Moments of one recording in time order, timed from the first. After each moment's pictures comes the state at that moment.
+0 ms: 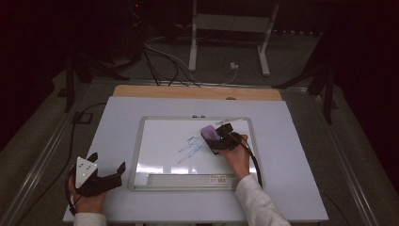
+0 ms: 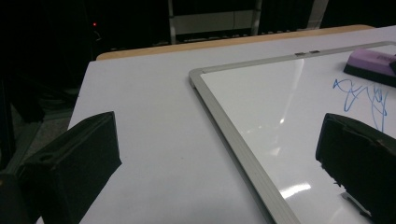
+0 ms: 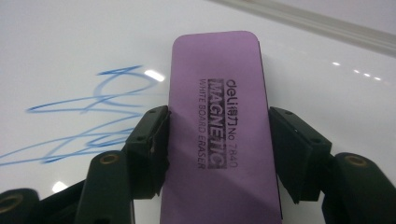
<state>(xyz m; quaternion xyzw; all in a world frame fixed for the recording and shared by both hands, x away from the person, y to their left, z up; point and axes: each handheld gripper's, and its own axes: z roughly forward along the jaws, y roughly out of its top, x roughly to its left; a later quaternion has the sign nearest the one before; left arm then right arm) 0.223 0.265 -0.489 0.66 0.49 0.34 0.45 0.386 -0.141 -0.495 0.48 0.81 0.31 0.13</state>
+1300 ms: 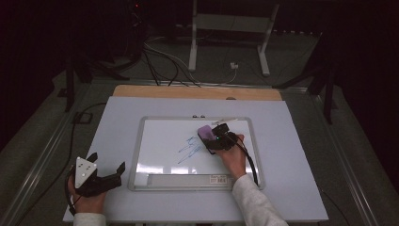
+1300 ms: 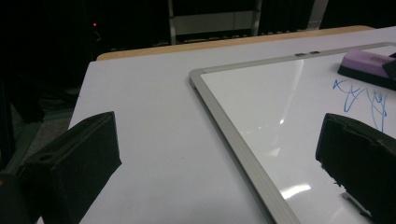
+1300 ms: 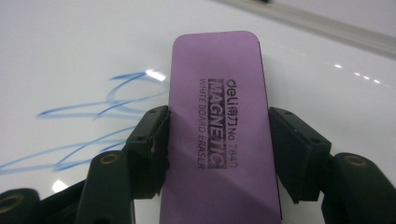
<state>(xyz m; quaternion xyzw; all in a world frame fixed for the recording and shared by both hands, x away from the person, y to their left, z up) 0.223 0.266 -0.489 0.66 0.49 0.34 0.45 0.390 -0.134 -0.495 0.49 0.80 0.31 0.14</state>
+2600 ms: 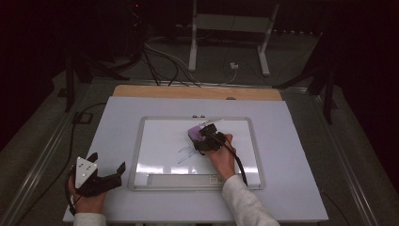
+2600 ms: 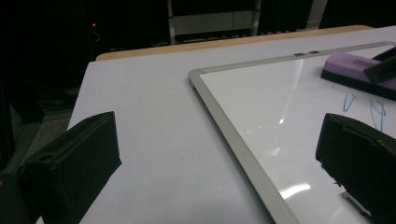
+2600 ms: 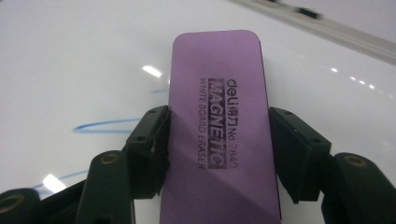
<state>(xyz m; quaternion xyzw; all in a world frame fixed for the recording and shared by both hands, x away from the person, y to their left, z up) 0.223 0.266 -0.489 0.67 0.49 0.34 0.45 0.385 -0.096 -0.493 0.47 0.82 0.30 0.15</state>
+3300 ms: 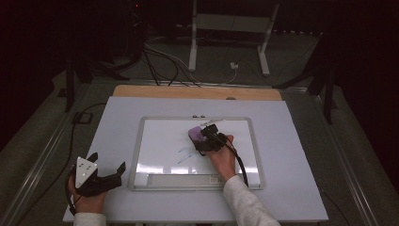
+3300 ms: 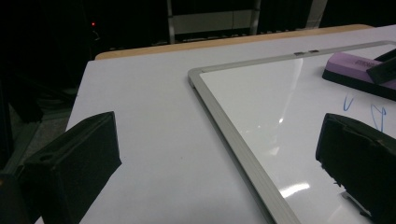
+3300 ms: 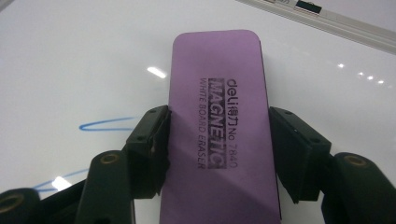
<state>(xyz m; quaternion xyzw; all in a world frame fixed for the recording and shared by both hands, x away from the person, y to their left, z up) 0.224 0.265 -0.490 0.67 0.49 0.34 0.45 0.381 -0.095 -0.493 0.47 0.82 0.30 0.14</state>
